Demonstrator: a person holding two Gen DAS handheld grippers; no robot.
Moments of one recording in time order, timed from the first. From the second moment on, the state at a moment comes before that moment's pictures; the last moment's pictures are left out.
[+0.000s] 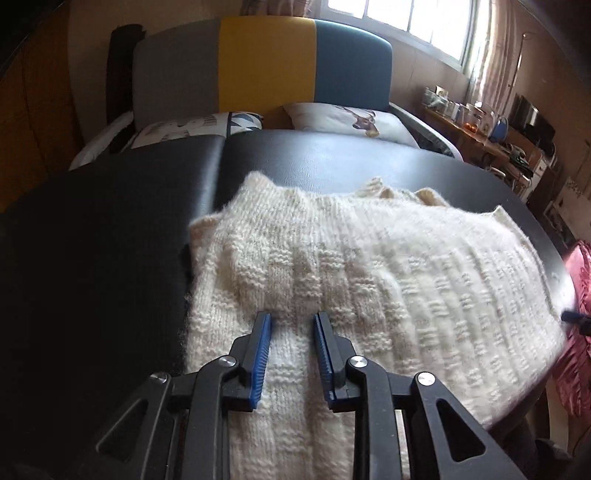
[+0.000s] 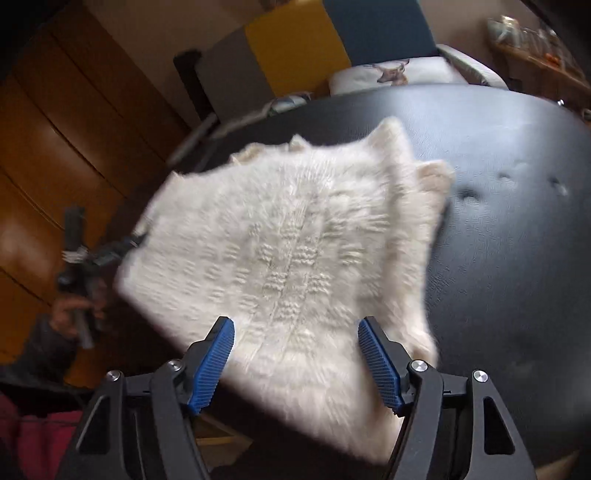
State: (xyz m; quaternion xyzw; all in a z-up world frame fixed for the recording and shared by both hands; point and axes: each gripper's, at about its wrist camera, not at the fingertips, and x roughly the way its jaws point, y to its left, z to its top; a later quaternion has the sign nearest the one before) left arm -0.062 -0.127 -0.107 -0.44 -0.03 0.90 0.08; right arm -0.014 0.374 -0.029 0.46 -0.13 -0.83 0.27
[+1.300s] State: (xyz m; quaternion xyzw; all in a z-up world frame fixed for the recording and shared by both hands) left arm -0.093 0.107 -0.140 -0.45 0.08 0.81 0.37; right arm -0.055 0.387 -0.076 0.51 -0.29 -0.66 0.48
